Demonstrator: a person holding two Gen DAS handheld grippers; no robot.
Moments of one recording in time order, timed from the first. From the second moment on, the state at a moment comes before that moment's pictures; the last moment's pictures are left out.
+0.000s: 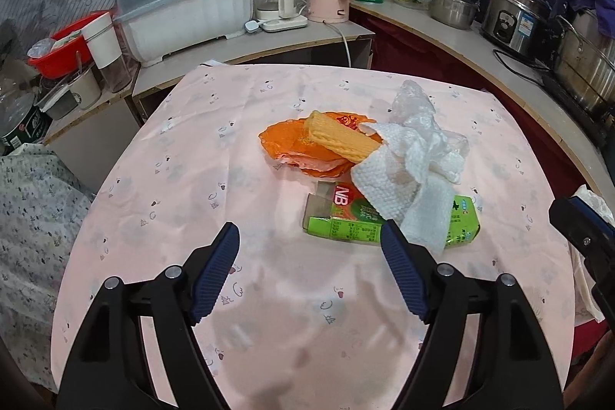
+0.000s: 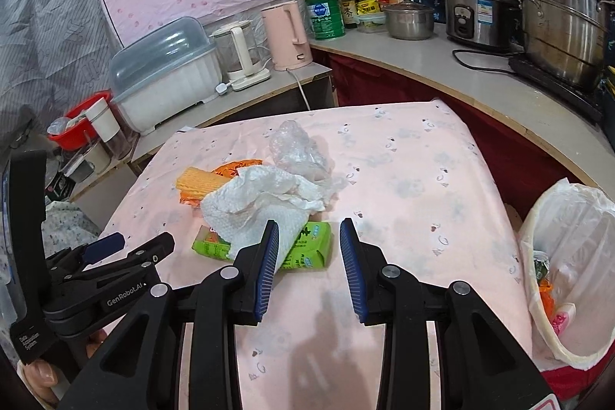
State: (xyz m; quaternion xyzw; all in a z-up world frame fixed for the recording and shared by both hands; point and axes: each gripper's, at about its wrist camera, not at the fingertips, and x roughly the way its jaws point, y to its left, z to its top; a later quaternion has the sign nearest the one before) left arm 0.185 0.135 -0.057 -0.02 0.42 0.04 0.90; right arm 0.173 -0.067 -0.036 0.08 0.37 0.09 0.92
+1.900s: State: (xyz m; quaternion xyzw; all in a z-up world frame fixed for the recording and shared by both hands) left arm 0.251 0.067 -0.105 -0.03 0.49 -0.05 0.87; right arm 0.222 -0.136 -0.032 0.15 0.34 0.04 0.93
